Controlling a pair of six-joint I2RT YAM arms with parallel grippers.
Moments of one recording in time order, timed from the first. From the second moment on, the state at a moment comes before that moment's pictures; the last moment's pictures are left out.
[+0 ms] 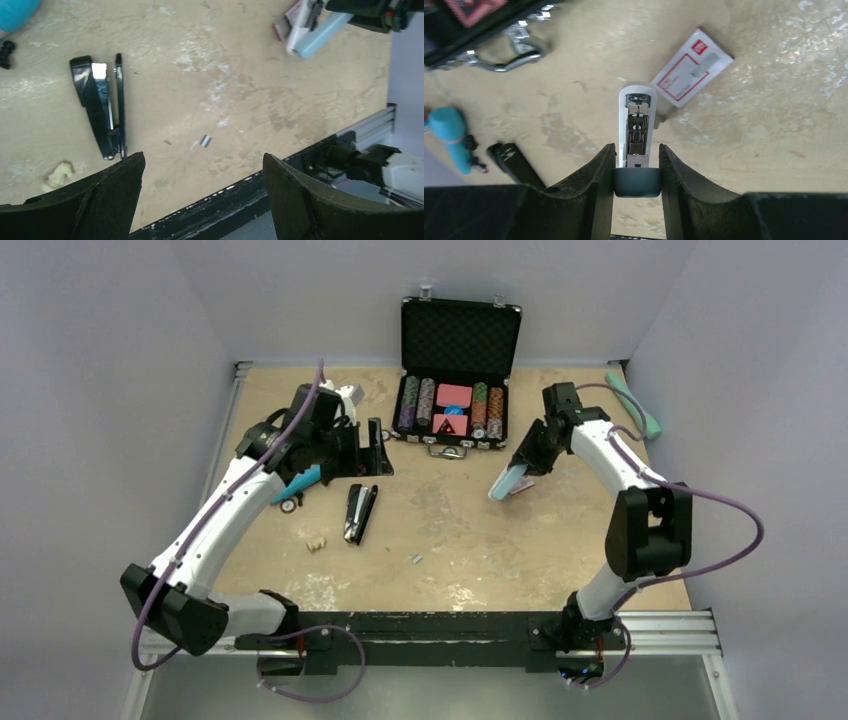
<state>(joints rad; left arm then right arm) -0.47 1.25 1.37 -0.91 0.24 -0.50 0.16 1.62 1.30 -0.78 -0.14 0.73</state>
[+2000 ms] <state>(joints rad) -0.36 1.44 1.41 -1.03 0.15 -0.31 0.47 1.43 1.28 -0.54 -0.07 0.29</state>
